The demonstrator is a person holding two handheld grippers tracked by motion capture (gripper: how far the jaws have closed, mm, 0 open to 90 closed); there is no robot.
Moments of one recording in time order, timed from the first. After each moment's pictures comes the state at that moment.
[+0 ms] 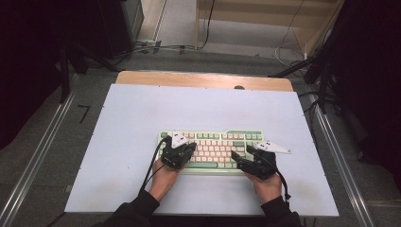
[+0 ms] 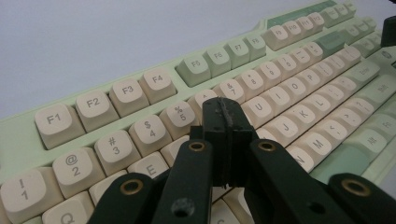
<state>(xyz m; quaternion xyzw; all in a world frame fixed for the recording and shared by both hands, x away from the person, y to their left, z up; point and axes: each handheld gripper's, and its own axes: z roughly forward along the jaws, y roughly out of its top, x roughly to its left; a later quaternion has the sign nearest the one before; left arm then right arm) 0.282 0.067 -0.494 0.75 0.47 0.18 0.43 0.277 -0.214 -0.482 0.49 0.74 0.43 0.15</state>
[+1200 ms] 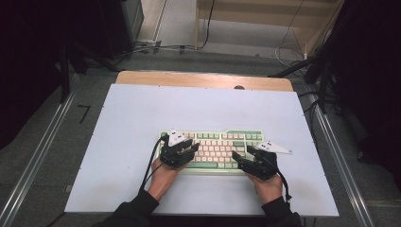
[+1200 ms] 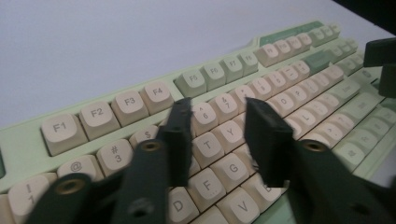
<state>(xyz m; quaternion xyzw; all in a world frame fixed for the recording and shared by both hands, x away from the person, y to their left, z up) 0.280 0.072 -0.486 0.74 0.47 0.17 0.46 0.276 -0.217 -0.481 0.49 0.74 0.43 0.15</state>
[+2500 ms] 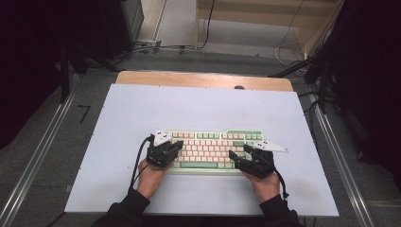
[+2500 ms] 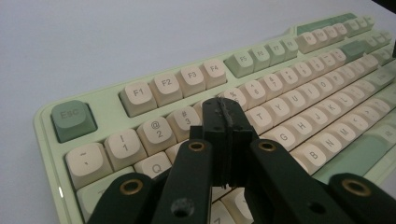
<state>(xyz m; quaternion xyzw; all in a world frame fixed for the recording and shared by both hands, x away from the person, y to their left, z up) 0.276 0.105 -0.488 0.73 0.49 0.17 0.44 0.279 -0.208 -0.481 0.48 0.75 0.43 0.15</state>
